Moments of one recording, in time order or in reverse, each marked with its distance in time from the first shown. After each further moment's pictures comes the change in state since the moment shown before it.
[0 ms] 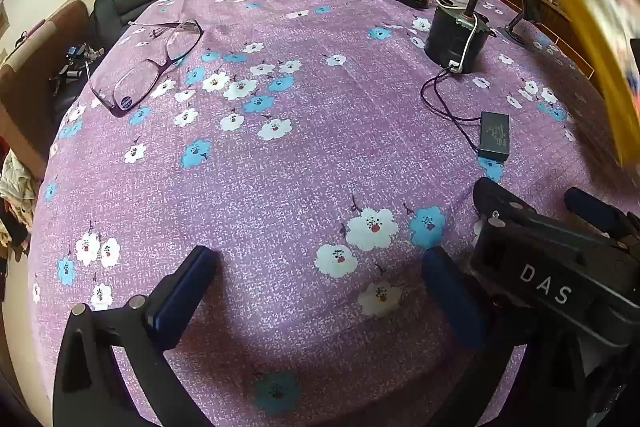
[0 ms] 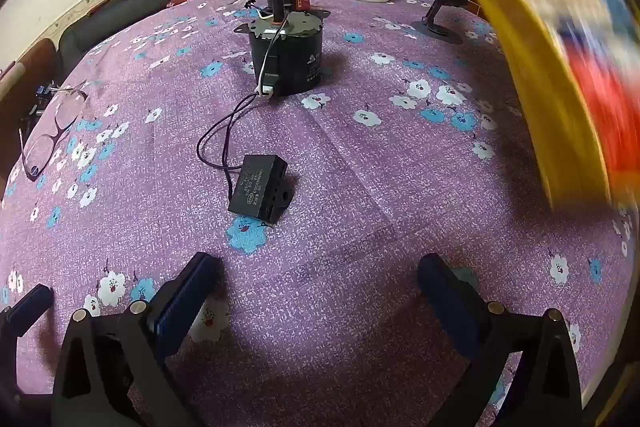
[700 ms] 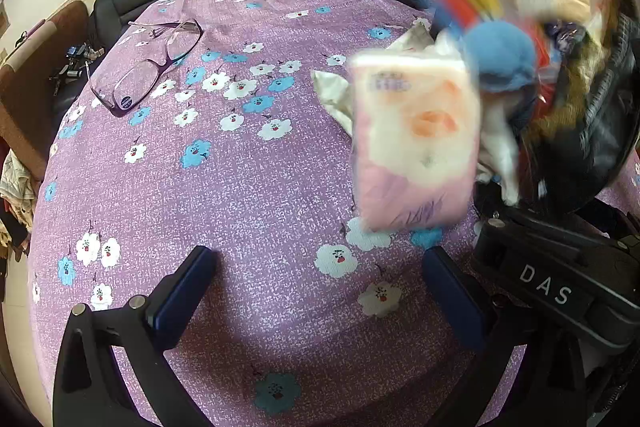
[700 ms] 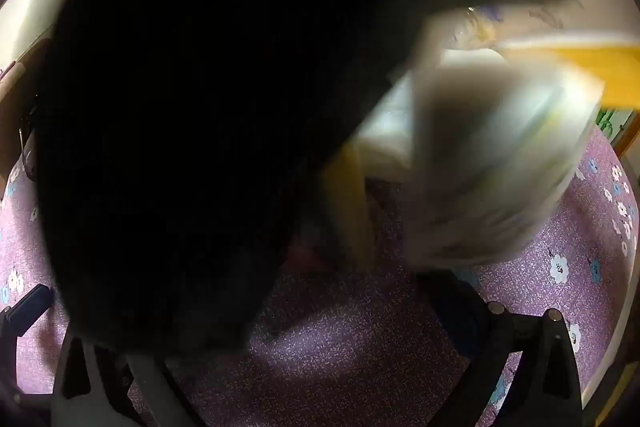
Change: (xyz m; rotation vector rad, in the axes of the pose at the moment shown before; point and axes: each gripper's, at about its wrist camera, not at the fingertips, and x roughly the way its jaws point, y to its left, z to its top) left arm 0.000 0.000 0.000 0.000 0.001 0.000; right arm -0.001 0.001 0.001 0.001 0.004 0.002
